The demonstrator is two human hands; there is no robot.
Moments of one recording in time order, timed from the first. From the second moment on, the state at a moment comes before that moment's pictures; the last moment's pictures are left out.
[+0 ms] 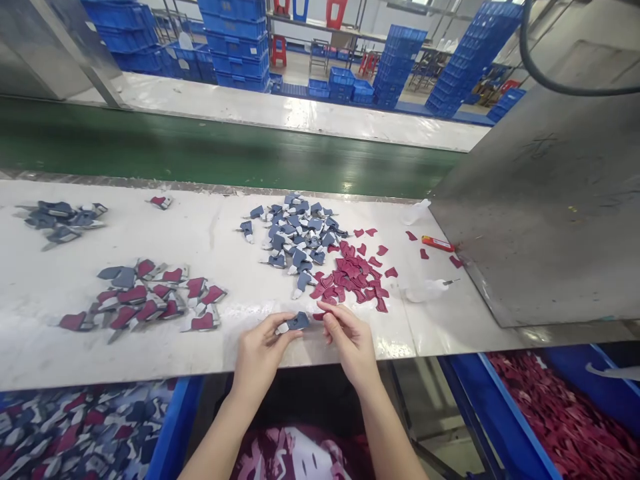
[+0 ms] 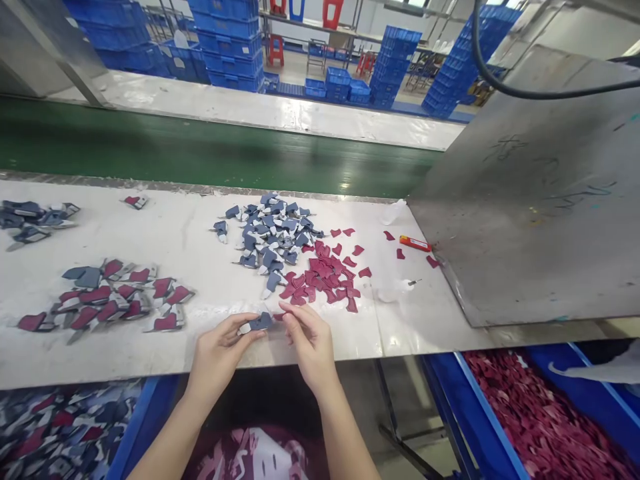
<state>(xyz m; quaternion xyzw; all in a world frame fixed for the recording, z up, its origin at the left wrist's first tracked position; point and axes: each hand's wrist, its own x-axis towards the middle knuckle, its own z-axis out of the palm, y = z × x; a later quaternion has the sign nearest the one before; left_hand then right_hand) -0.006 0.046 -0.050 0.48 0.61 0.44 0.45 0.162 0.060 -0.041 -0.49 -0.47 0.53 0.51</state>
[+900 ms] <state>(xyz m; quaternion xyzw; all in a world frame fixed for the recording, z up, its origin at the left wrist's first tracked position) -0.010 0.042 -0.042 0.45 0.57 0.46 0.51 0.118 0.044 -0.053 -0.55 -0.43 0.46 0.55</state>
